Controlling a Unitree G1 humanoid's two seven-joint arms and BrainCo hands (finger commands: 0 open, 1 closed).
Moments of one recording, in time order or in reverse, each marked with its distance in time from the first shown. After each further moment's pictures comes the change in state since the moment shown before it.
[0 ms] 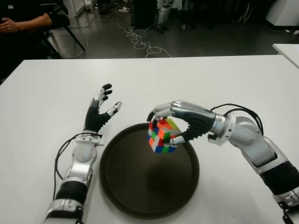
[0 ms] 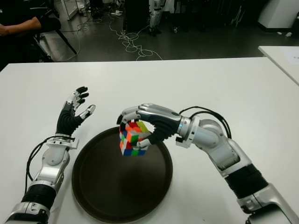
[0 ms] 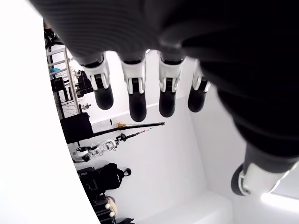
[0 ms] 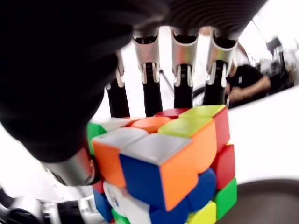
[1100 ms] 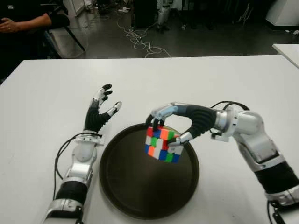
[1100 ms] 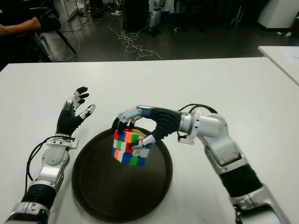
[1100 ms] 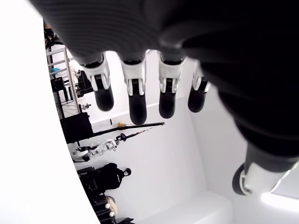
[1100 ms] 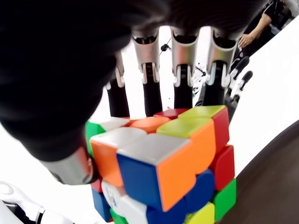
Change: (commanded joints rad) left arm 0.003 0.002 -0.001 -0.007 0.005 0.020 0.002; right arm 0.030 0.137 -0.073 0.026 0.217 0.175 0.246
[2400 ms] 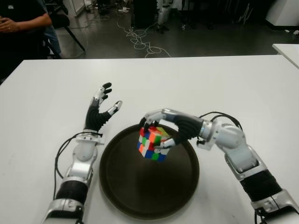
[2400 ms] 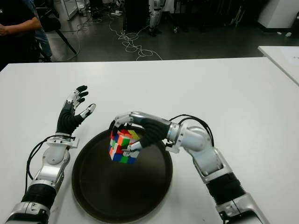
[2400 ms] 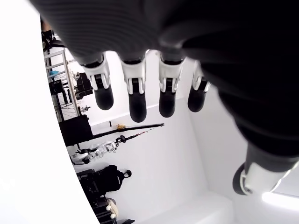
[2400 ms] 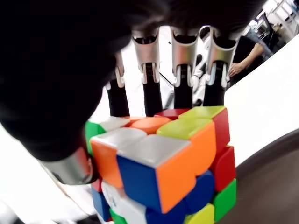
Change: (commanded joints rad) left arm 0.004 -0.008 -0.003 -0.019 0.021 0.014 0.025; right arm 0.044 0.079 0.042 0.123 -0.444 -0.249 -0.301
